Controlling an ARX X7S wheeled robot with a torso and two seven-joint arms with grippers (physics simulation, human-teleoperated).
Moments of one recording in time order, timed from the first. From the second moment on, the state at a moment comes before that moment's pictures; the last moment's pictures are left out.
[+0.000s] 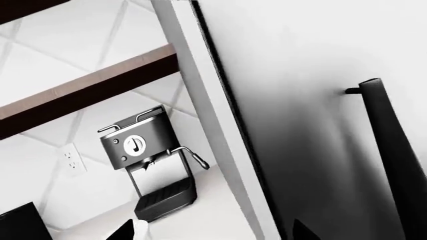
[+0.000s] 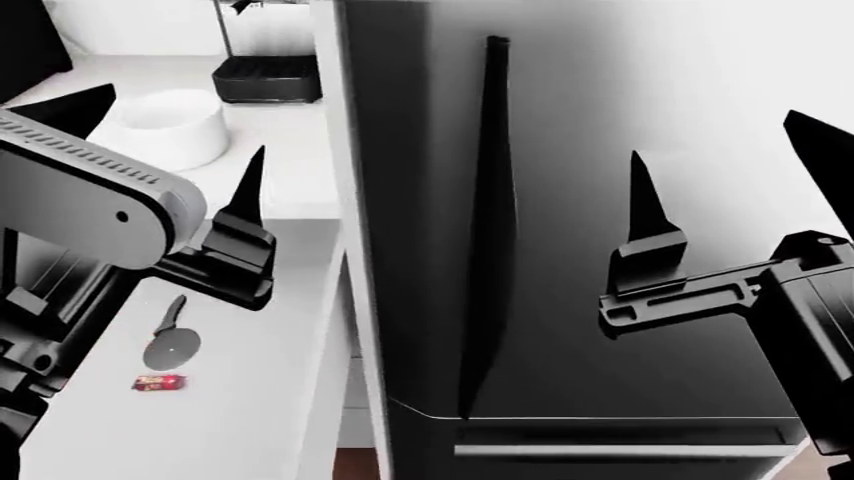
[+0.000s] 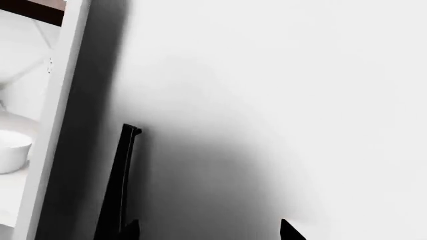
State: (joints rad) left arm -1.04 -0.70 -0.06 0.86 -1.73 -1.42 -0.98; right arm 1.02 0.76 0.04 -0.94 2.00 1.27 1.37
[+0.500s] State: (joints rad) left arm -1.04 -0.72 -0.04 0.86 -1.70 -1.39 -0.96; right arm 1.04 0.77 0.03 -0.94 1.99 1.25 1.36
